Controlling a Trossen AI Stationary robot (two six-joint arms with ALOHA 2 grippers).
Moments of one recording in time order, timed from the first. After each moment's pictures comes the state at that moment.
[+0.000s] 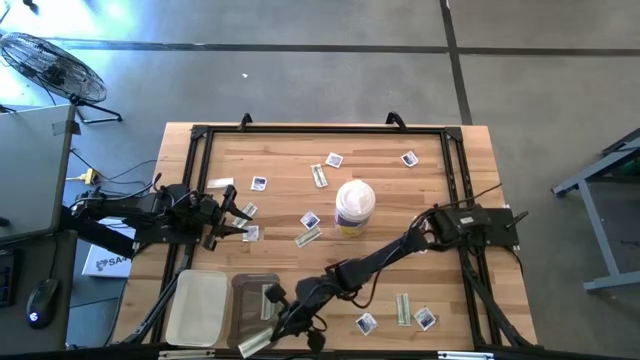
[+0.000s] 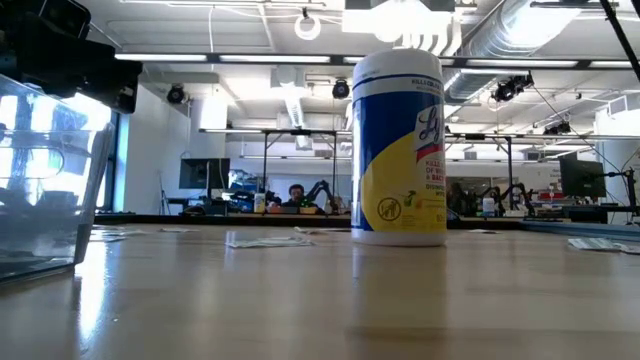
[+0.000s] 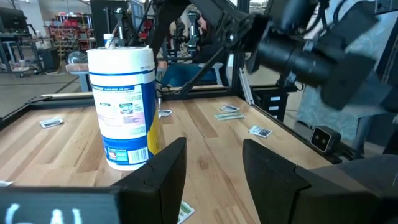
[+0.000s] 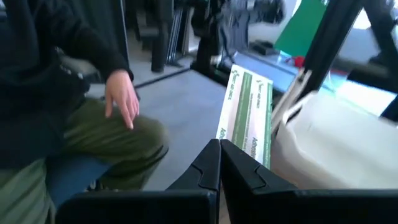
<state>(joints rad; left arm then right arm) -0.06 0.03 0.01 0.04 0.20 -0.01 0.43 2.33 1.78 0.30 -0.31 -0.18</state>
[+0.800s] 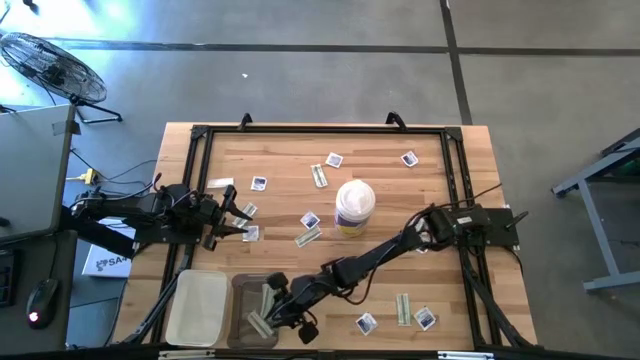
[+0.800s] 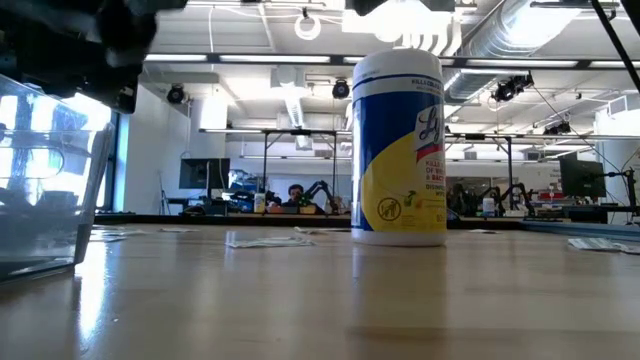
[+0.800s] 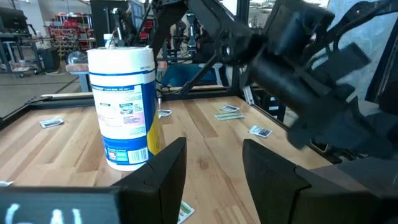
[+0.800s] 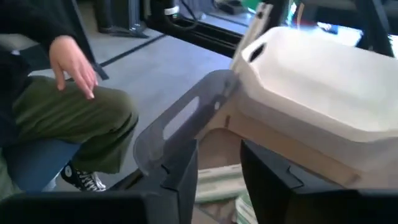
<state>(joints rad) -0.06 0.03 0.01 0.04 0.20 -0.01 0.40 2.34 1.78 0.20 -0.16 -0.10</state>
